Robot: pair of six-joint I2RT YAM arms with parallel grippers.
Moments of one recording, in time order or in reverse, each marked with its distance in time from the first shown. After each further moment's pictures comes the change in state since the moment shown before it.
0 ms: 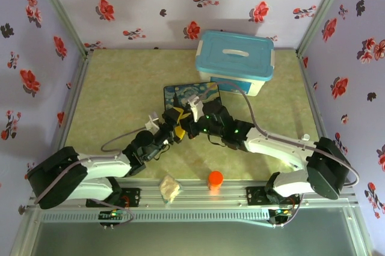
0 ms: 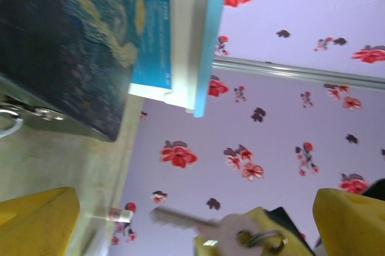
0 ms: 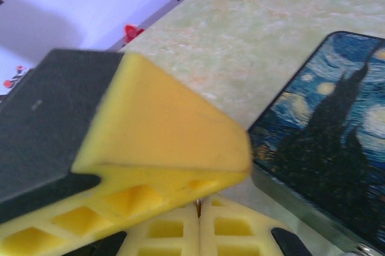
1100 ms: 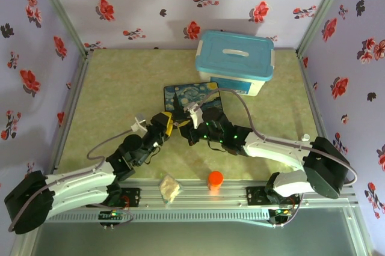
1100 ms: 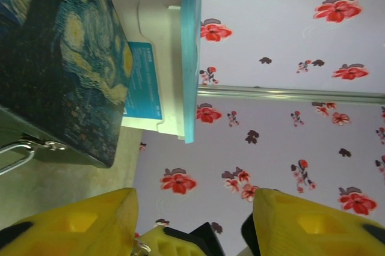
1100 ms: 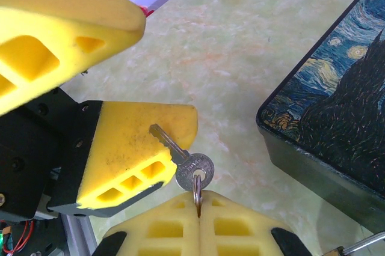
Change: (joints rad) left arm 0.003 -0.351 -0.036 -0.336 -0.120 0.093; right arm 0.021 0.004 -0.080 0.064 -0.019 0.025
